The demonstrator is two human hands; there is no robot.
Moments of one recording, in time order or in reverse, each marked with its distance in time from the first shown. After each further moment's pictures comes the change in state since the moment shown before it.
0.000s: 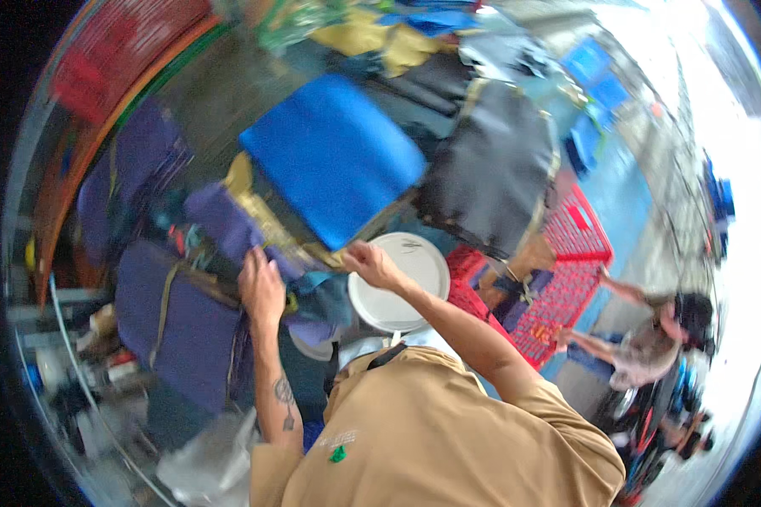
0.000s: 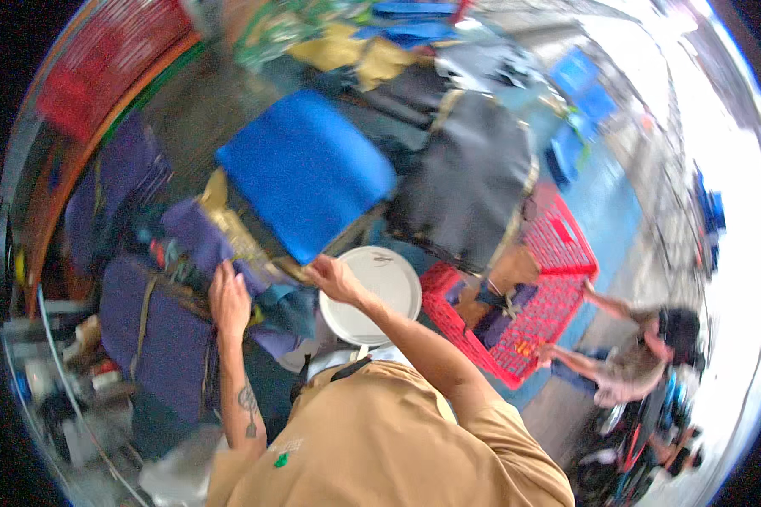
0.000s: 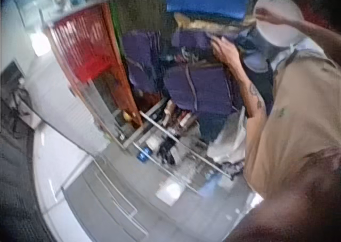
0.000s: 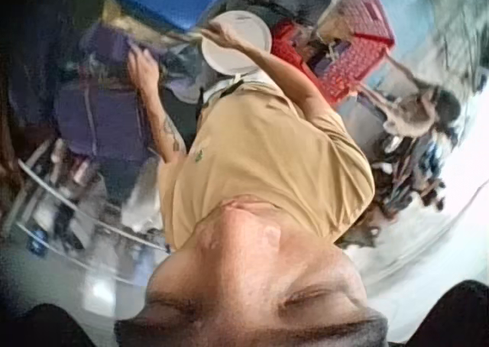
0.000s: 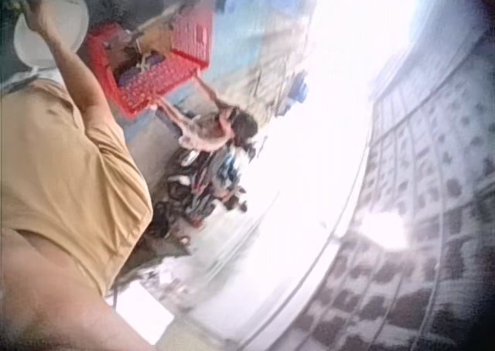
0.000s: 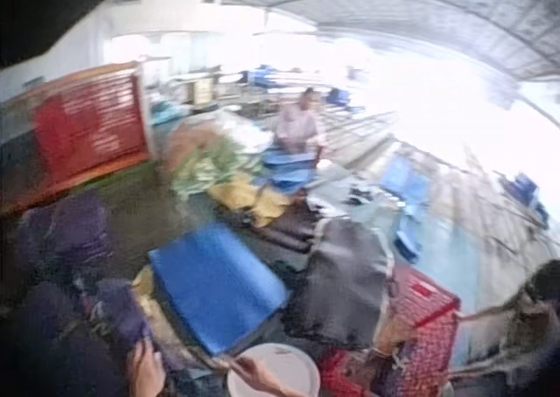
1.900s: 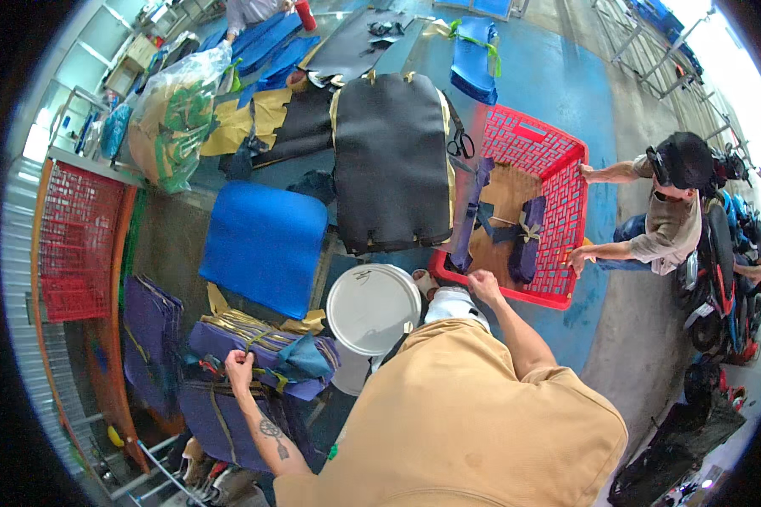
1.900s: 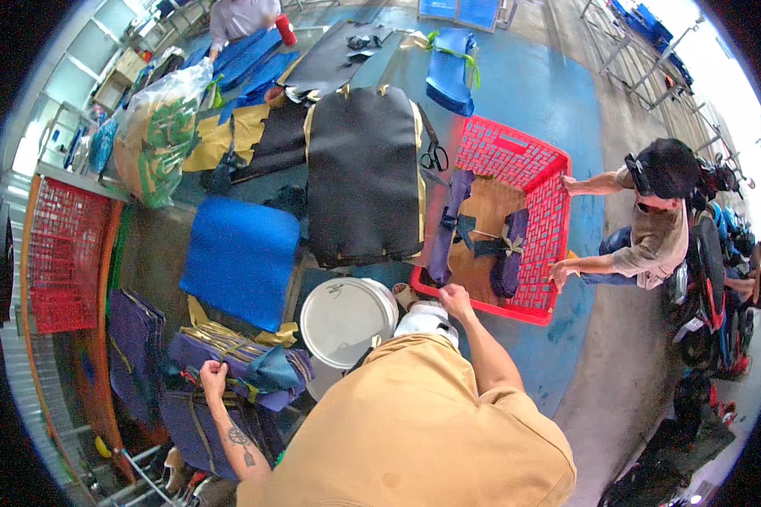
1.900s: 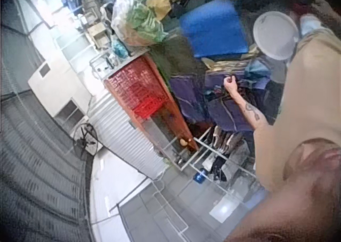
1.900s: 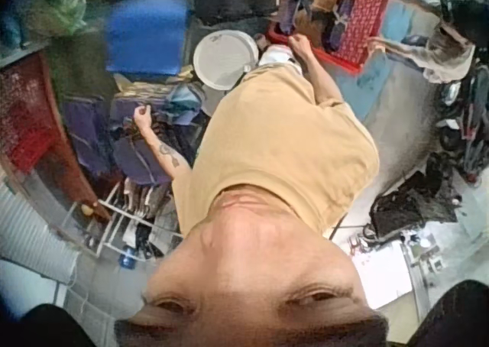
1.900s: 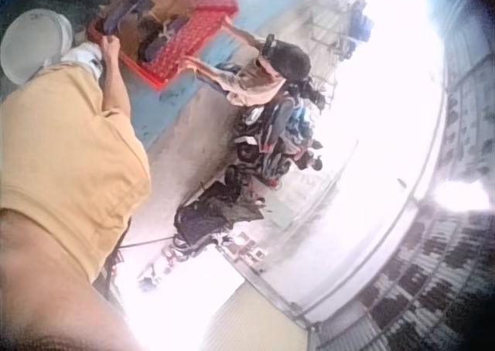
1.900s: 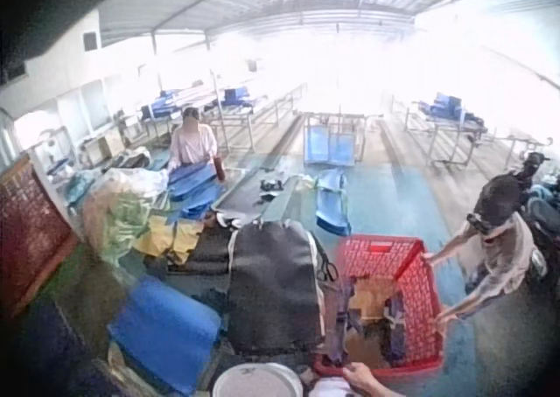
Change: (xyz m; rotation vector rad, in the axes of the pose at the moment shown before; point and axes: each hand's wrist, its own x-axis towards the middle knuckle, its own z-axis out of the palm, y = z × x) left_hand 0.073 -0.073 0.011 -0.289 -0.210 0.062; right_hand -0.295 0.297 -0.136 0.235 0.792 0.692
